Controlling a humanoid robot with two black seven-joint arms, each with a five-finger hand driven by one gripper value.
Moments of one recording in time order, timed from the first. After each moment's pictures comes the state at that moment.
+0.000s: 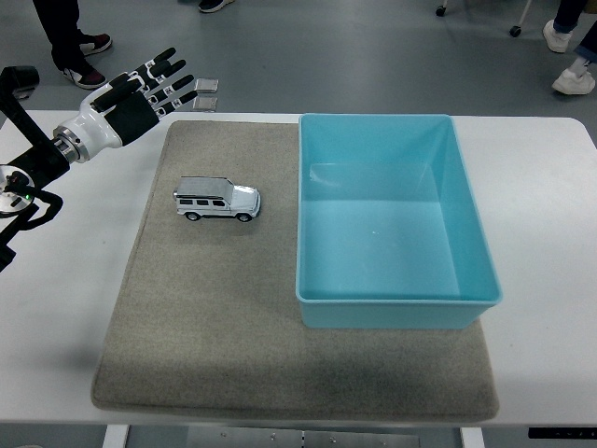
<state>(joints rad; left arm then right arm) -0.76 0.49 -0.80 -0.78 -0.16 -0.49 0.09 0.01 0.00 -0.02 0.11 -0.03 0.13 0.06</state>
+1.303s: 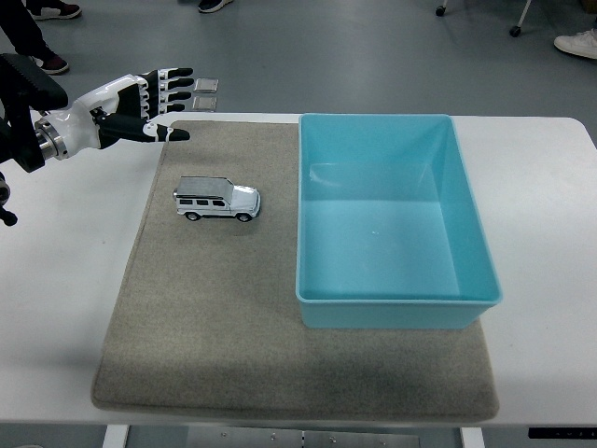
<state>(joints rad) -0.78 0.65 -0.72 -0.92 0.78 -0.49 -0.27 0.01 0.00 -0.02 0.12 -0.03 0.13 0.06</state>
